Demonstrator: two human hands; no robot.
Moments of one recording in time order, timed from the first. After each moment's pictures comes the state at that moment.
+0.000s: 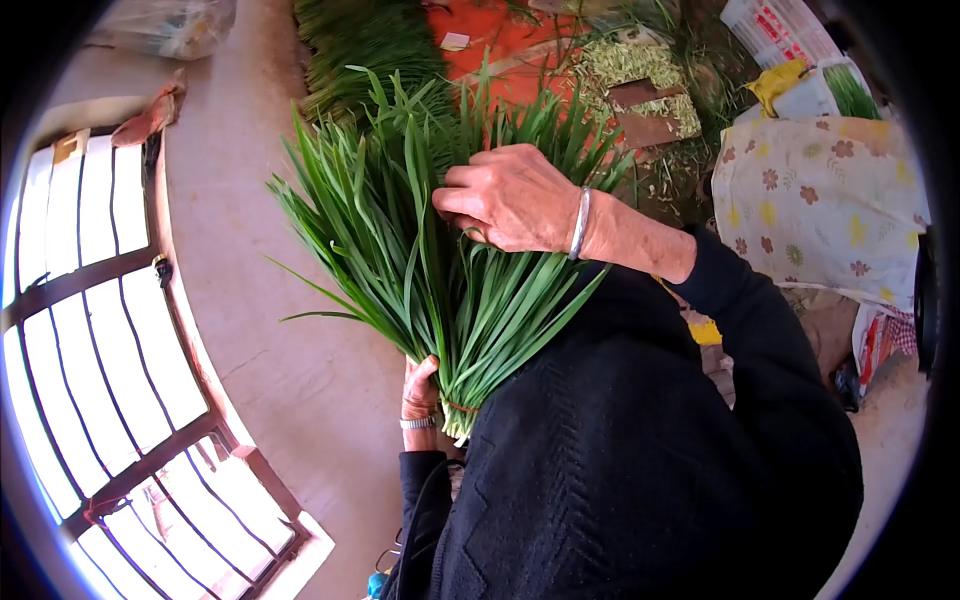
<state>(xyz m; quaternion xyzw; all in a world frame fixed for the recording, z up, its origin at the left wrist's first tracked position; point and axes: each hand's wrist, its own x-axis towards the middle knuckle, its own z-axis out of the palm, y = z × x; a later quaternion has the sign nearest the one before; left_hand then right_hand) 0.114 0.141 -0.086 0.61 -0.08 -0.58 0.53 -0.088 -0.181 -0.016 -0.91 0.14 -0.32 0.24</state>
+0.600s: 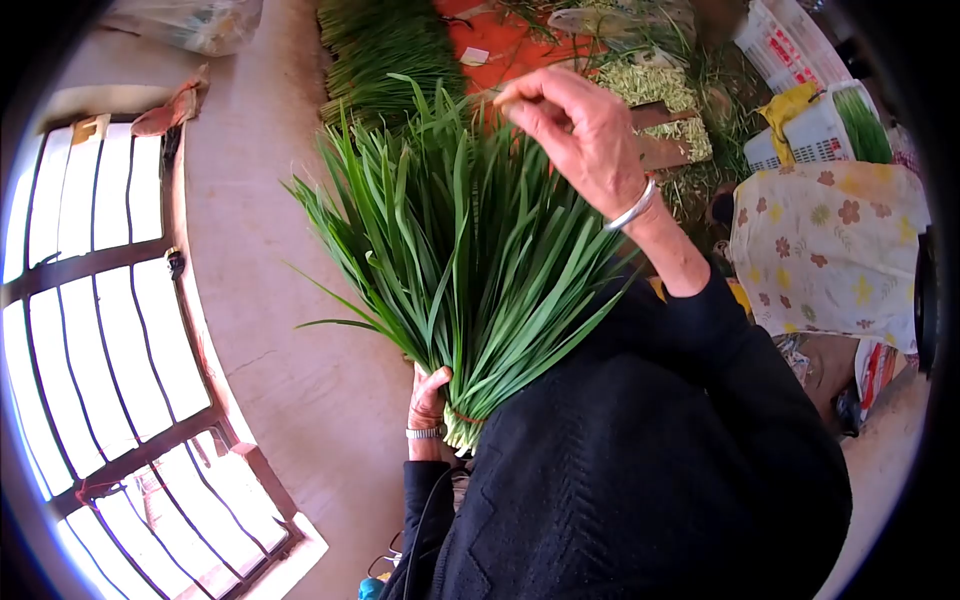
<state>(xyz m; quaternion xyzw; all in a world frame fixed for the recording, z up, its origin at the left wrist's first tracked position) 0.099 0.129 -0.073 0.63 -0.12 -0.55 0.53 -0.113 -0.224 0.010 -0.70 0.31 -0.53 0.36</state>
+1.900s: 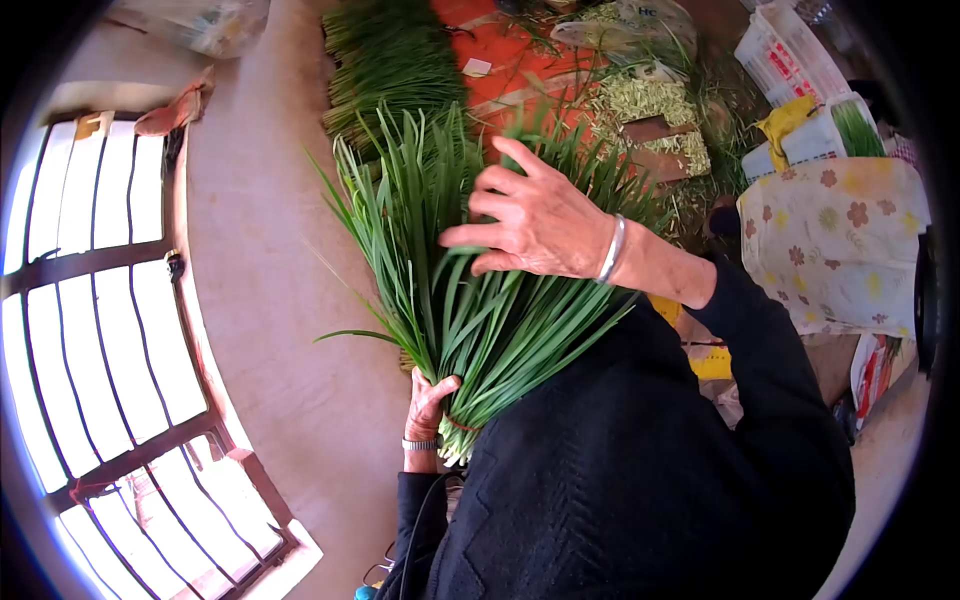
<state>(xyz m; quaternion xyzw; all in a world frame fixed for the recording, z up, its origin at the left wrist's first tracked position) 0.088 0.111 -0.046 0.67 -0.21 -0.52 0.49 -0.097 -0.187 0.001 -0.93 0.08 -0.35 0.12</state>
